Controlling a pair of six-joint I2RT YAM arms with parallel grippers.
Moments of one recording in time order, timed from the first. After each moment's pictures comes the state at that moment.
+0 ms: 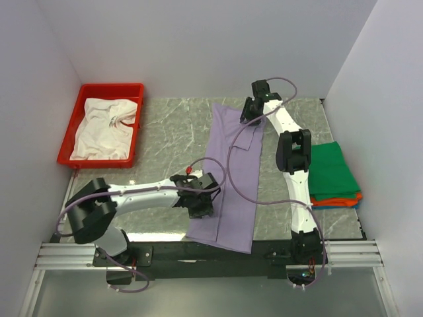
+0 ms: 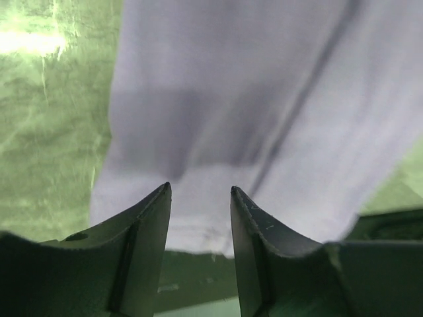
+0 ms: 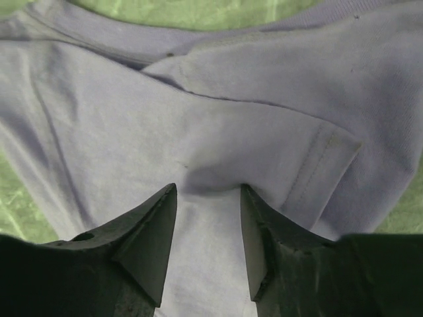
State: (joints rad) left arm -1.07 1.56 0.95 -0.62 -0.11 -1.22; right arm 0.19 2.57 2.36 -0.79 -0.08 0.49
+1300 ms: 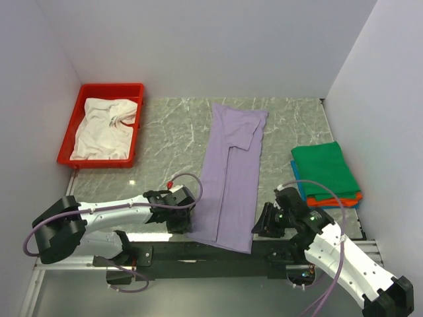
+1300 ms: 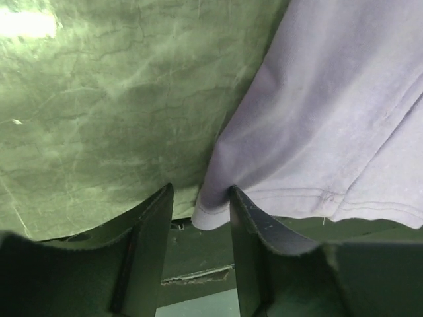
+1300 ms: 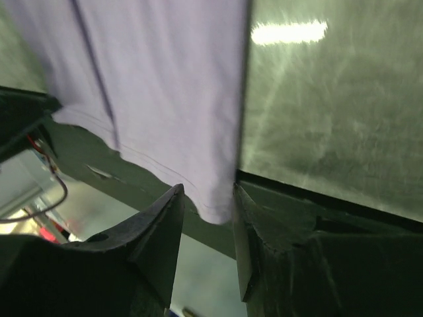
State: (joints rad) left arm -1.04 1.25 0.60 -0.56 -0.03 -1.16; right arm 0.53 0.57 0.35 -0.83 -0.33 0.88
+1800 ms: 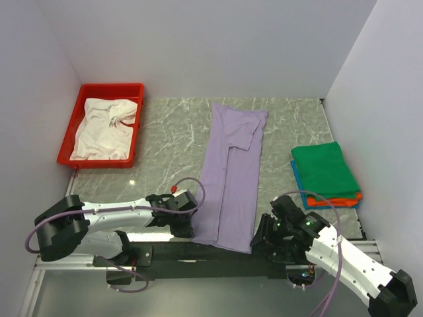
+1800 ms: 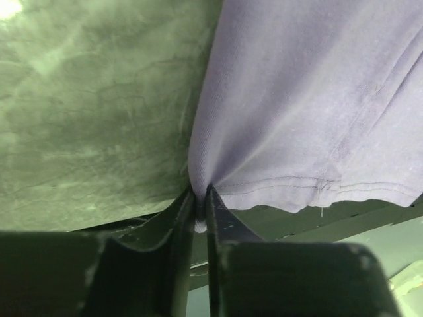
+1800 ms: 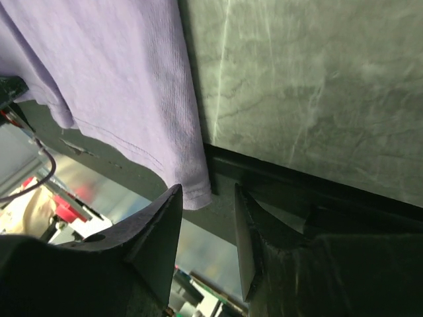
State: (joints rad) left arm -1.09 1.28 0.56 -0.47 0.03 -1.21; right arm 0.63 0.54 0.22 -0.83 -0.42 1.00
